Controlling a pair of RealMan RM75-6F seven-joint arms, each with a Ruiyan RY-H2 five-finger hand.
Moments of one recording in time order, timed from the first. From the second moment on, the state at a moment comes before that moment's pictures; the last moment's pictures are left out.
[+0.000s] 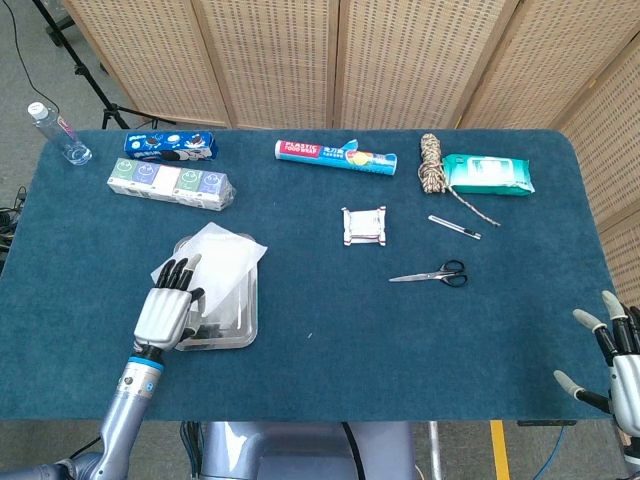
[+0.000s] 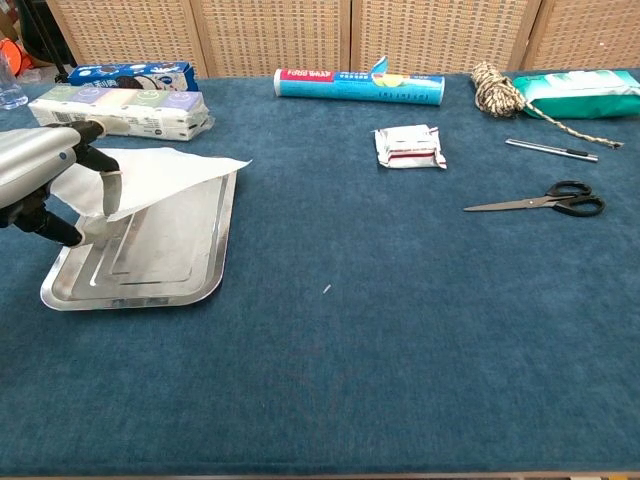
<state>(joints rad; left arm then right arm) -0.40 -1.58 -0.13 -1.69 1.23 1.27 0.57 -0.04 -1.07 0.05 -1.63 -1.60 1.66 0.09</state>
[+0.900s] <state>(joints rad) -0.38 -1.72 -0.12 -1.77 1.04 1.41 0.84 -0.05 -1.06 0.05 -1.63 -1.61 1.68 0.13</state>
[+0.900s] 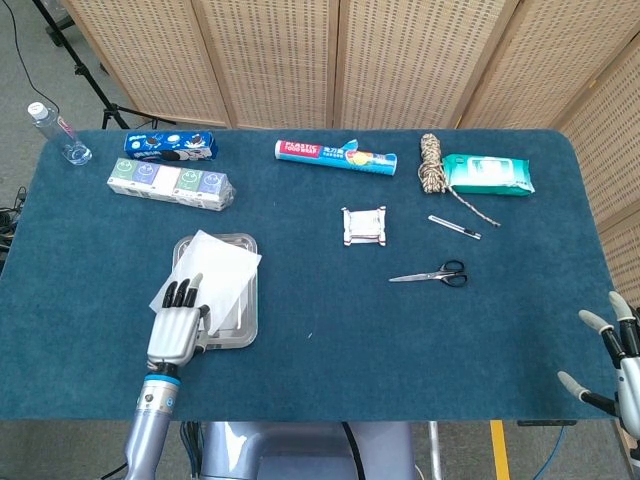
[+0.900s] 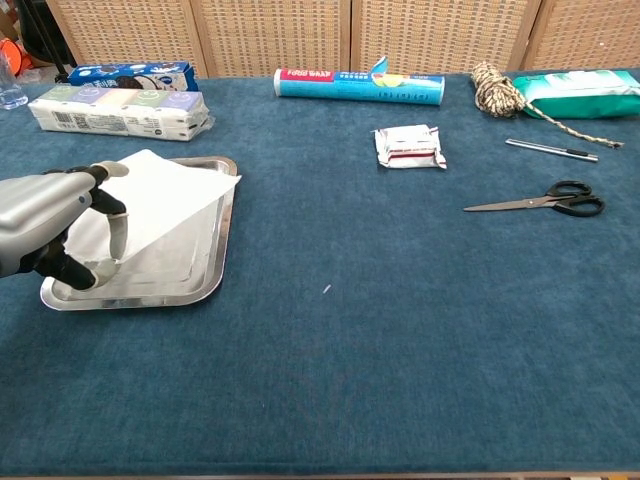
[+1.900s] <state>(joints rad) -0.40 -1.88 -0.18 -1.74 0.90 1.50 0.91 -0.05 -1.06 0.05 -1.62 -1.62 1.69 0.14</state>
